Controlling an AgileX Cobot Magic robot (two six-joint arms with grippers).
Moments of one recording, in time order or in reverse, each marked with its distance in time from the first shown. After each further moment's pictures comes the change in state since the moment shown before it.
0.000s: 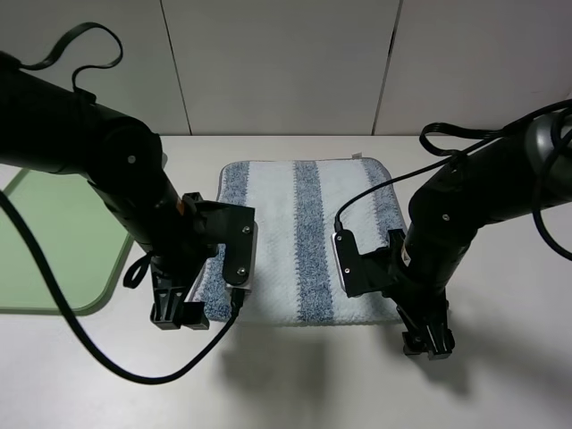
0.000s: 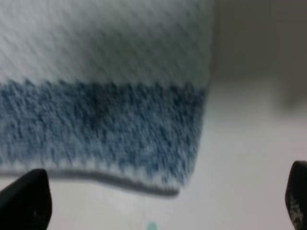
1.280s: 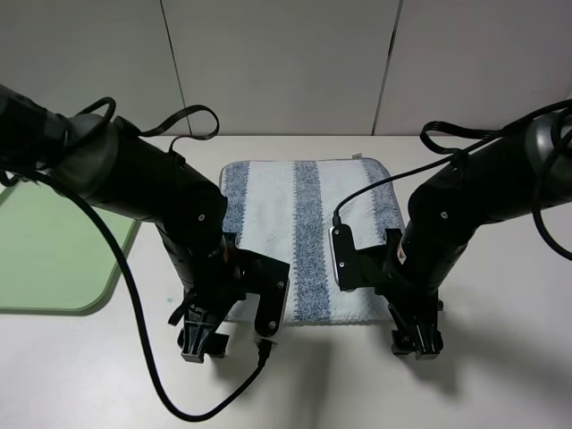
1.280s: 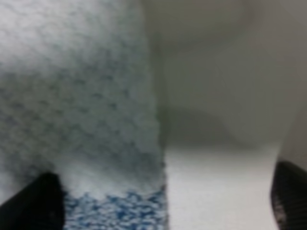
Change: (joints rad) left arm -0.099 0.207 -0.049 0.066 -0.028 -0.027; right arm 0.000 0.000 0.000 0.066 -0.037 0.000
